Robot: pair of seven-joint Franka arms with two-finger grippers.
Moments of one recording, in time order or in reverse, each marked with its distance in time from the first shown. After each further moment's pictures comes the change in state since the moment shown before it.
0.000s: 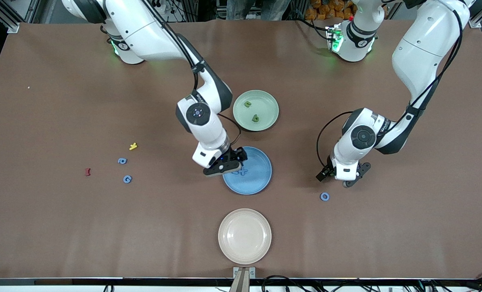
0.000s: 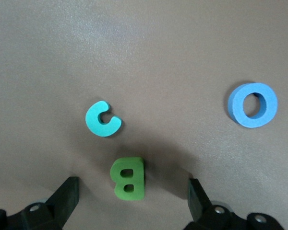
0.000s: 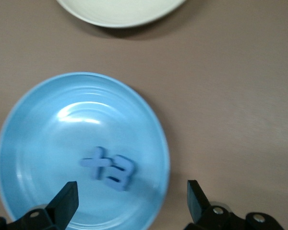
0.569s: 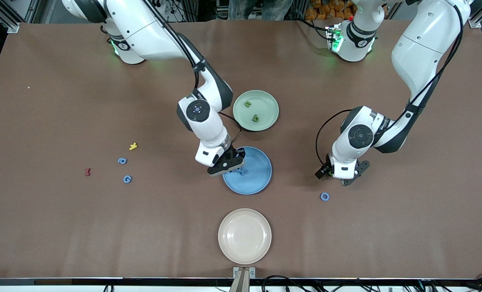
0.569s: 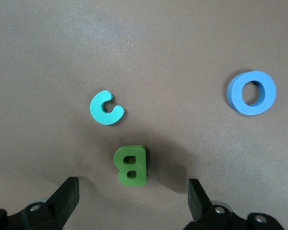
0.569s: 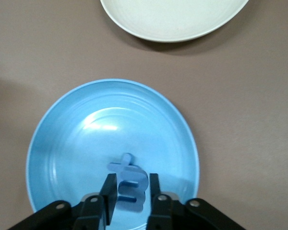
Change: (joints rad) left arm 0.001 -0.015 -0.017 0.000 0.000 -0.044 0.000; right arm 0.023 0.000 0.009 -0.018 0.002 0.101 -0.080
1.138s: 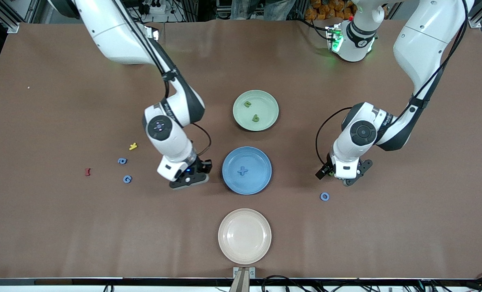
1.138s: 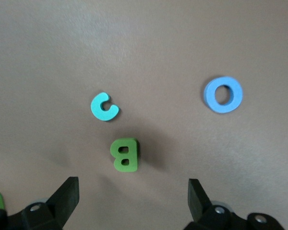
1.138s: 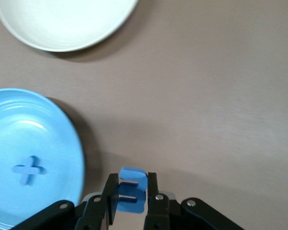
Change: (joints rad) left arm 0.001 -0.049 -0.021 0.009 -0.021 -0.049 0.004; right arm -0.157 -0.074 -0.002 -0.065 -0.014 -0.108 -0.111
